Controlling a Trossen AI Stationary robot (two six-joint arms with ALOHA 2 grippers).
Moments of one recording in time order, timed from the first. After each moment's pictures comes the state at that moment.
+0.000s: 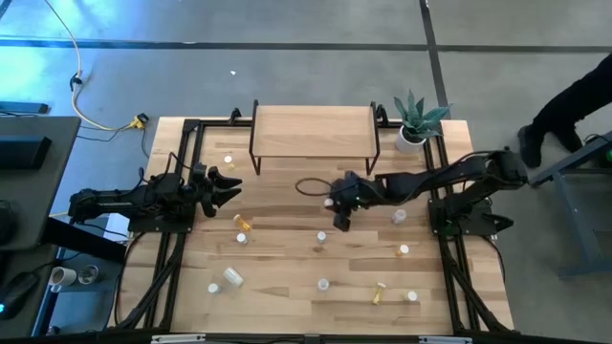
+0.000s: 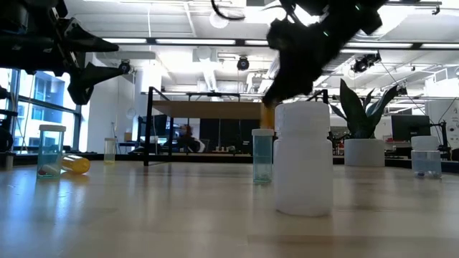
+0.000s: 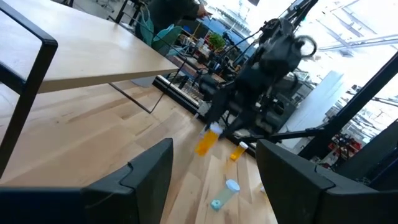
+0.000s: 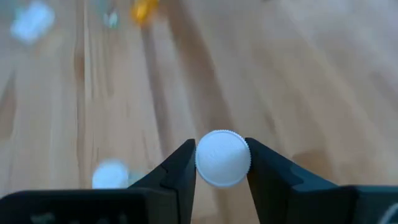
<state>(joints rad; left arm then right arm) 0.17 0.02 0.02 0.02 -0.14 -0.59 0.03 1.51 0.91 -0.16 0.13 0.26</state>
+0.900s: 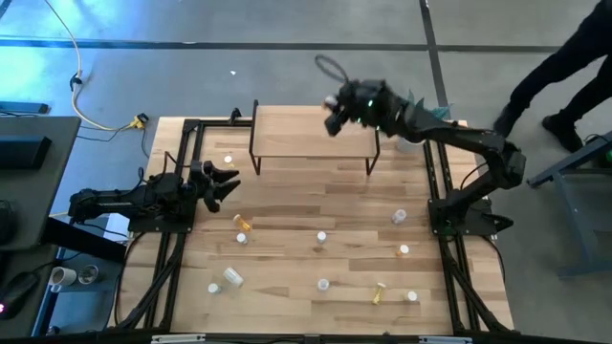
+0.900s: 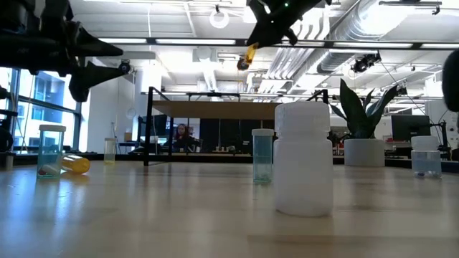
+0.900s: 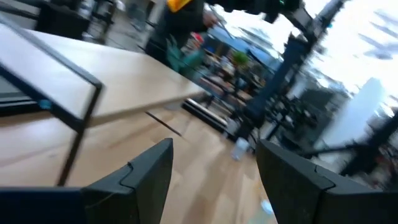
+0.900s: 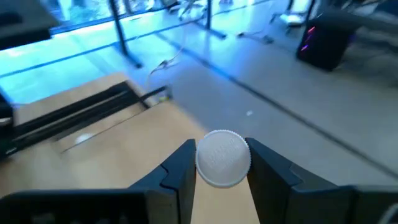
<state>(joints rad) 0.17 0.02 0.02 0.05 -0.30 -0.49 -0.44 1.51 1.43 -0.29 0.26 0.08</state>
